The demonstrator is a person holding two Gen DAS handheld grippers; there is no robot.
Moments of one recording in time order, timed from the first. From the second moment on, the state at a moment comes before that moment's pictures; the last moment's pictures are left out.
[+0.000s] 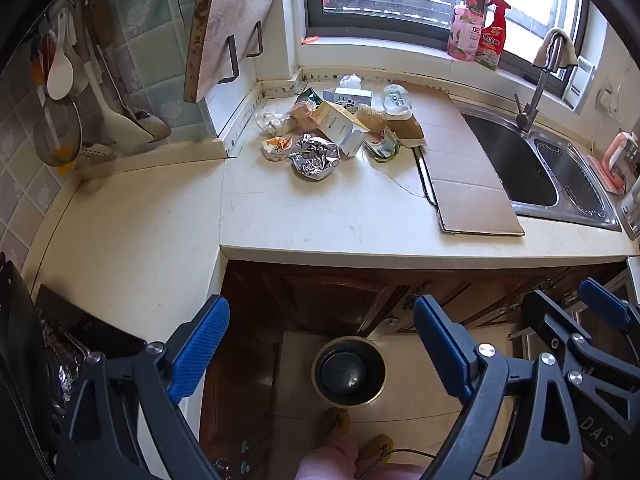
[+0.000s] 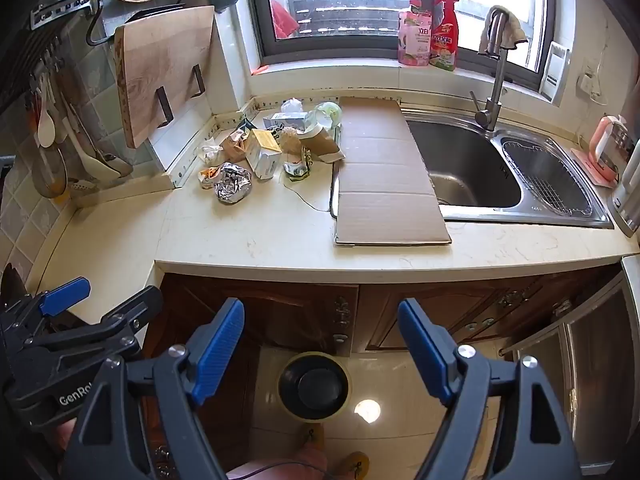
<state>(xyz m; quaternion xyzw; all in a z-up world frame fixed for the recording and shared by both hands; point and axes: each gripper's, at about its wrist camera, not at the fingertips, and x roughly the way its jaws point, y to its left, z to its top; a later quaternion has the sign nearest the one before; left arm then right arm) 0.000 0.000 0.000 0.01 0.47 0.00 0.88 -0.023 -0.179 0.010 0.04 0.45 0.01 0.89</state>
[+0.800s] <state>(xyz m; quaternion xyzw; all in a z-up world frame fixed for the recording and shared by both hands) 0.008 -0.002 -0.010 0.01 0.50 -0.01 0.87 -0.017 -0.177 -0.001 0.04 0.47 0.01 0.88</state>
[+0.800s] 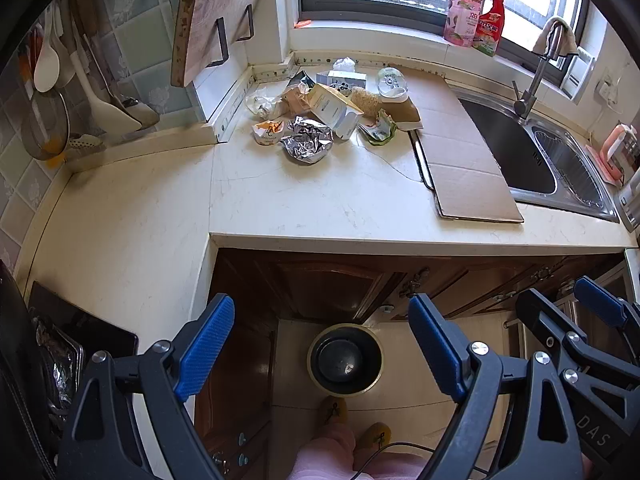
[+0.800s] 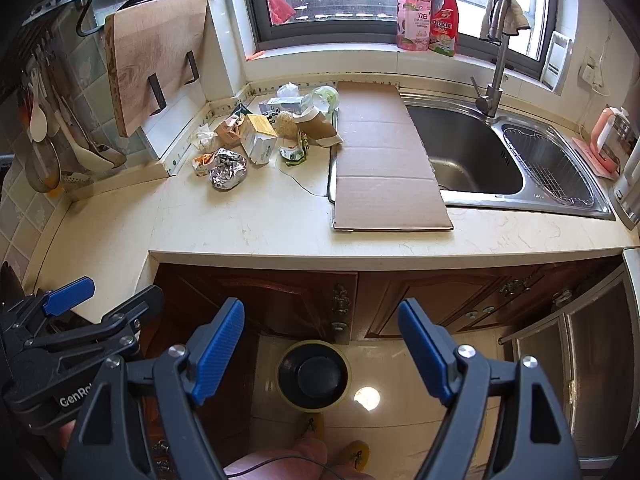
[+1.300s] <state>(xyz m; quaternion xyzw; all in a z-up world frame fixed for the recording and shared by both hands) 0.006 0.001 -0.012 0.01 0.50 -0.01 0.86 -0.018 -0.176 -0.005 0.04 0.48 0.00 0.88</state>
